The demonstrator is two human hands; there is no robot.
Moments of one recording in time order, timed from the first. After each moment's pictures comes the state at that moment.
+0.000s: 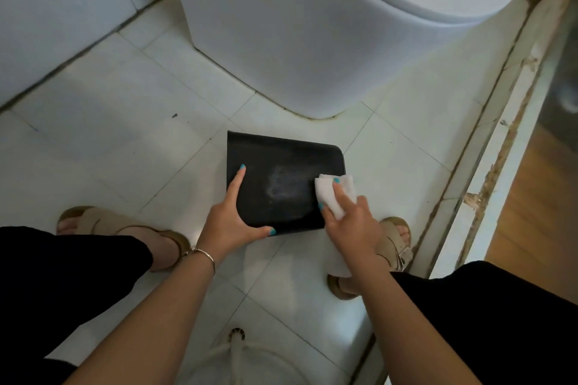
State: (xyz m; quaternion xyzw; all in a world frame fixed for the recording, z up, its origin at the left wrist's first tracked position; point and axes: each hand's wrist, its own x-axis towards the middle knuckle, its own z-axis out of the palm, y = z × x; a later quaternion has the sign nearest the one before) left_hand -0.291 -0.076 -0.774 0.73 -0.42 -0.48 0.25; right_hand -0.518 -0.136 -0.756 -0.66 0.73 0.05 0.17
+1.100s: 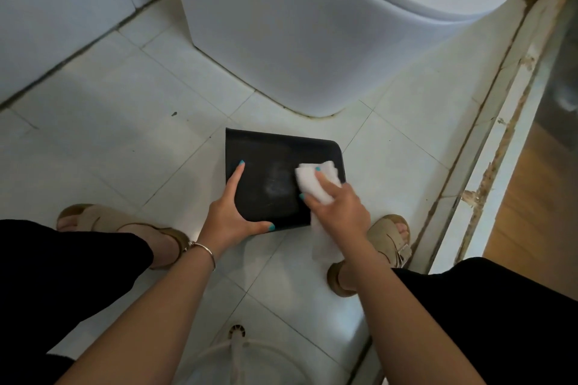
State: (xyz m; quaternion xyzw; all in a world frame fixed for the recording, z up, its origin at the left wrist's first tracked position) left_hand -0.289 -0.076 -0.776 0.72 -0.39 -0.50 0.29; right_hand -0.497 -0.155 -0.752 -0.65 0.71 0.04 0.26
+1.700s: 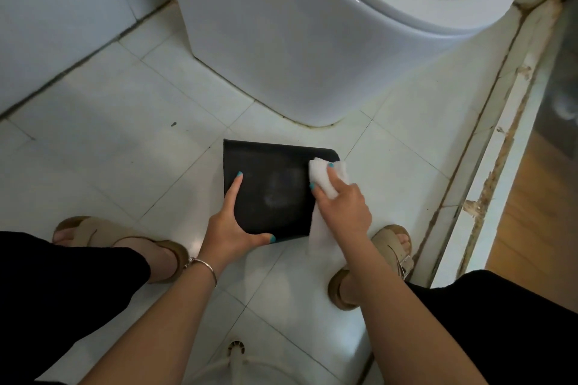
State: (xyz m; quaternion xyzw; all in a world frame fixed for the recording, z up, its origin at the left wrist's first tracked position) left_hand -0.291 -0.077 -0.775 0.72 -0.37 -0.50 0.29; right_hand -0.486 -0.179 -0.755 -0.62 0.75 0.00 0.24
